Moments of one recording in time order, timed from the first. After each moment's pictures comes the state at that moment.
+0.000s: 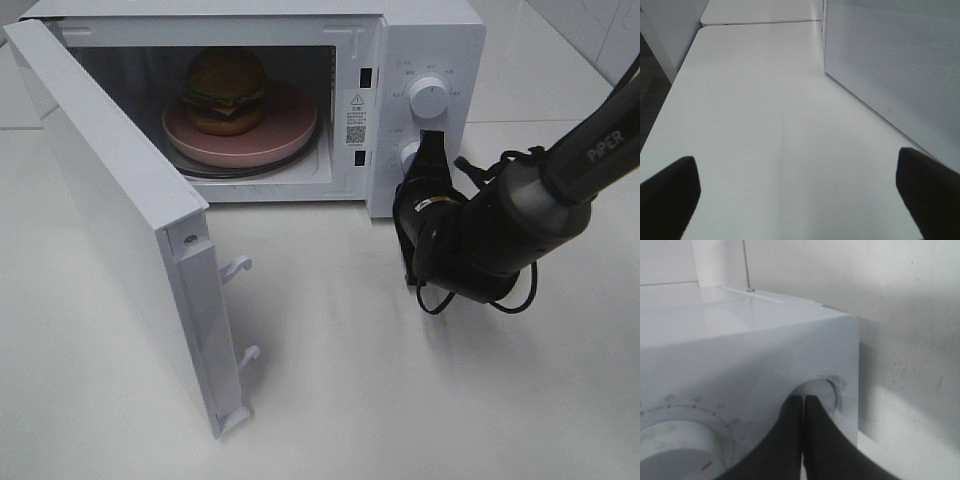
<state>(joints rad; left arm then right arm) -0.01 0.00 -0.52 0.02 1.08 0.00 0.60 2.13 -0.91 0.84 -0.90 1.24</state>
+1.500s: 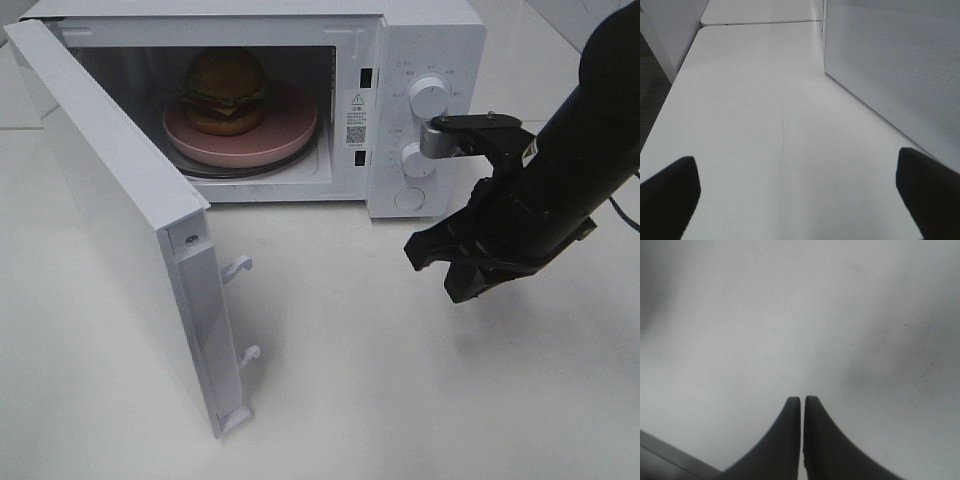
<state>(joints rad) -0.01 0.00 -0.52 0.02 1.08 0.00 0.43 1.58 -0.90 0.20 0.65 -0.06</state>
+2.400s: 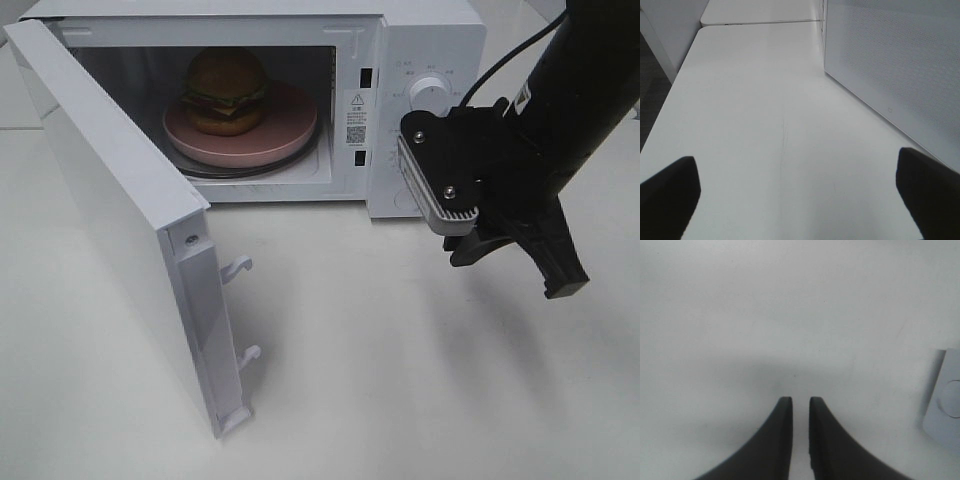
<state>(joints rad) -0.01 0.00 -0.52 0.02 1.08 0.00 0.47 1.58 -1.05 0.08 0.81 -1.37</state>
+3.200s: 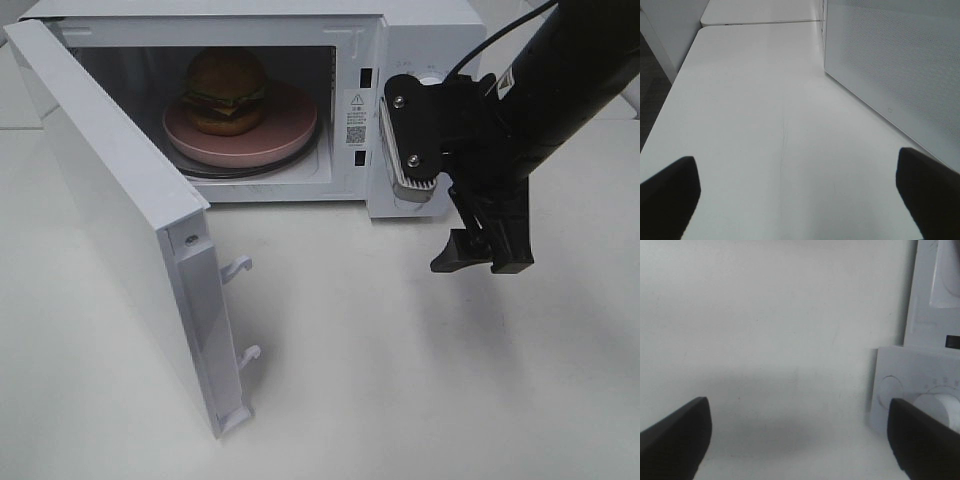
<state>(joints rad) -0.01 0.00 -0.52 0.02 1.08 0.00 0.50 1.58 -1.05 0.05 0.63 -1.22</state>
